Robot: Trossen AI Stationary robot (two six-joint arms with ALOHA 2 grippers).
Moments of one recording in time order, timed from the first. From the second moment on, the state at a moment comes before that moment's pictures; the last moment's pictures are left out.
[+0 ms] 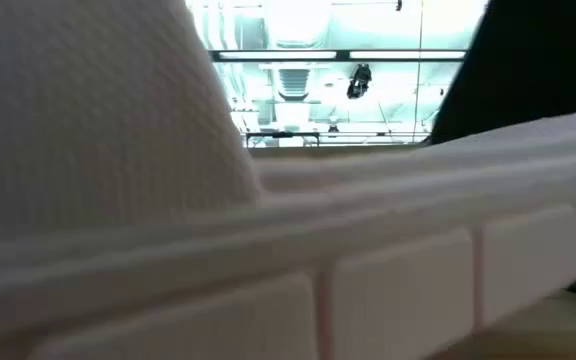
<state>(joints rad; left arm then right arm) -0.03 0.17 0.00 0.17 -0.08 0.03 0.57 1.65 1.40 -1.36 0.50 1.21</state>
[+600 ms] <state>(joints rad) -0.03 0.17 0.00 0.17 -0.08 0.03 0.14 1.87 1.37 -1.26 0.66 0.53</state>
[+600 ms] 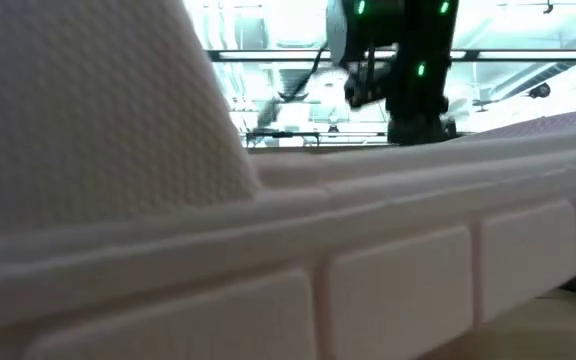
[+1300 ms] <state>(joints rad) -0.03 0.17 0.00 0.17 -0.08 0.03 0.07 1.99 1.33 -1.32 0.73 0.57</state>
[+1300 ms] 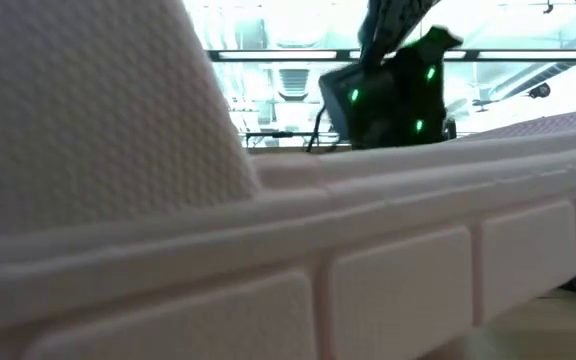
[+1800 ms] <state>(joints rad) -0.03 0.17 0.00 0.17 -0.08 0.03 0.42 1.65 1.33 -1.22 0.44 0.69</state>
